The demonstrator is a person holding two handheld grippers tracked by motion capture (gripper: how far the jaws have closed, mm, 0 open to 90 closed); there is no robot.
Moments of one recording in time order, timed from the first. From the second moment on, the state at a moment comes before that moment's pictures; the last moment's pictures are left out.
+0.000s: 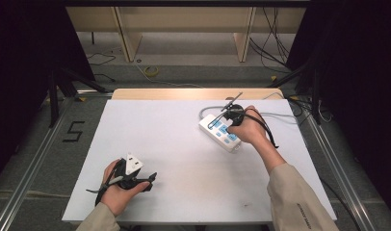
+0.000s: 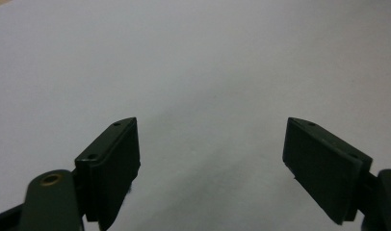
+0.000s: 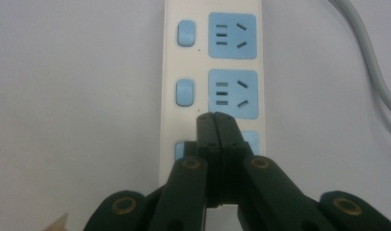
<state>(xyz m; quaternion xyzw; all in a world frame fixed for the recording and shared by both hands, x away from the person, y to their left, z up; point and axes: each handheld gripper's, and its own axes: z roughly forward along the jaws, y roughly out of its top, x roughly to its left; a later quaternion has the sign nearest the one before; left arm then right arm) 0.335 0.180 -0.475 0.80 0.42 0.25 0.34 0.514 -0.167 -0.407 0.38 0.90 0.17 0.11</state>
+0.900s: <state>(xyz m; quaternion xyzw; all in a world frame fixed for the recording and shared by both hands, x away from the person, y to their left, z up) 0.335 0.180 -0.475 0.80 0.42 0.25 0.34 0.514 -0.161 -0.414 0.37 0.91 0.16 0.10</state>
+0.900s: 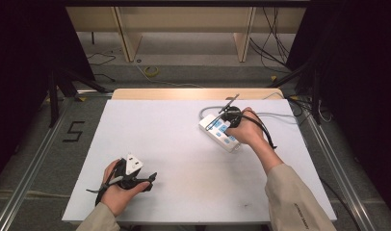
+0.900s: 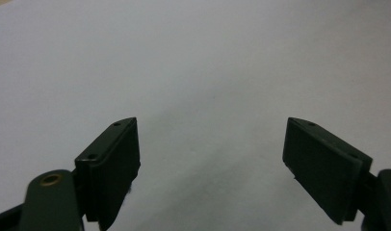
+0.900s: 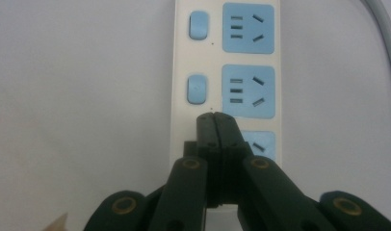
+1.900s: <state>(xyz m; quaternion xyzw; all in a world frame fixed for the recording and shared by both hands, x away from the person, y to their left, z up) 0.335 0.179 -0.475 0.80 0.42 0.25 0.34 0.515 -0.159 -0.426 0.38 0.91 0.14 0.07</state>
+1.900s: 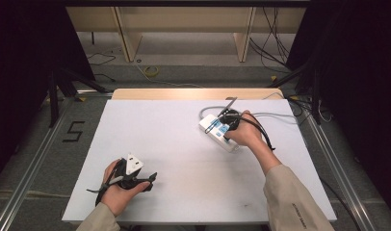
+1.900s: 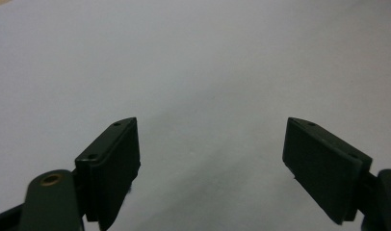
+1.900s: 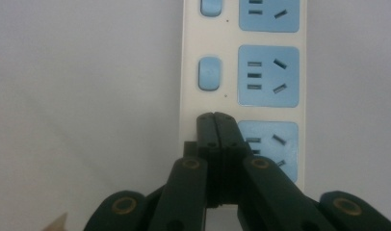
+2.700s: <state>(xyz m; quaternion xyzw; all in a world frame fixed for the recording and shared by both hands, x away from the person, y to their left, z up) 0.336 0.180 -0.475 0.80 0.42 0.25 0.34 0.514 -0.156 -0.429 0.38 0.91 0.13 0.08</state>
